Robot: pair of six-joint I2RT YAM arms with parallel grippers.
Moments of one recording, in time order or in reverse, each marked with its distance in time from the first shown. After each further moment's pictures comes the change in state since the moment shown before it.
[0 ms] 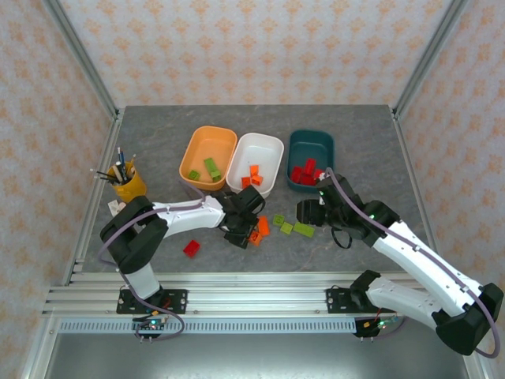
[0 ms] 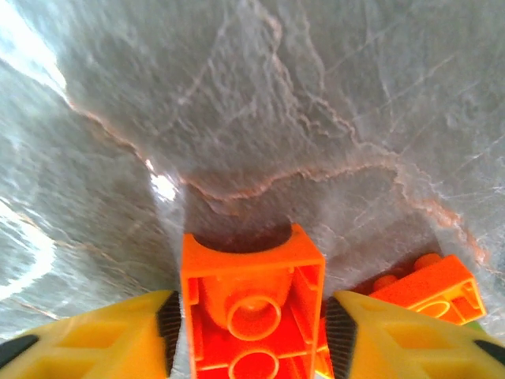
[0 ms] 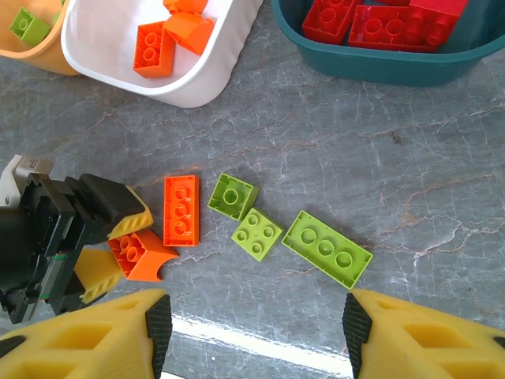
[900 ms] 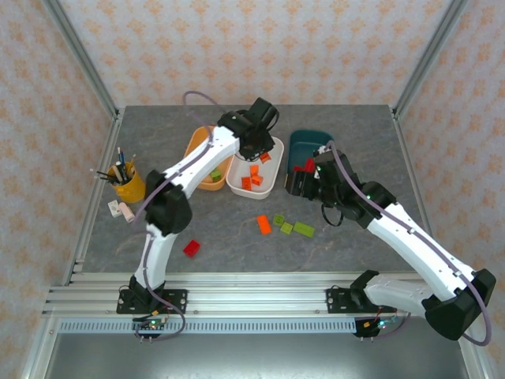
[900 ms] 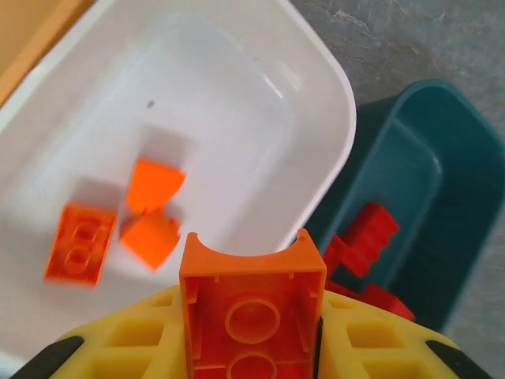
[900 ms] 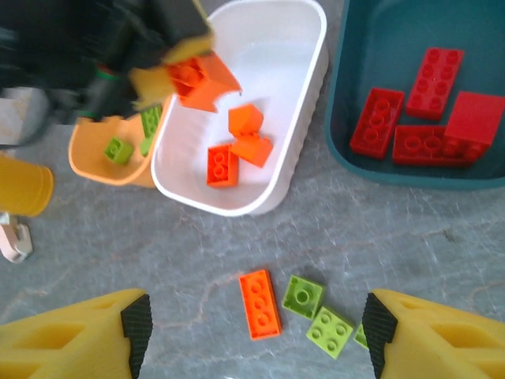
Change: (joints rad) left arm 0.230 0.518 1.246 -0.520 -0.213 0.952; right arm -0.050 0.145 0.204 0.126 0.004 0.084
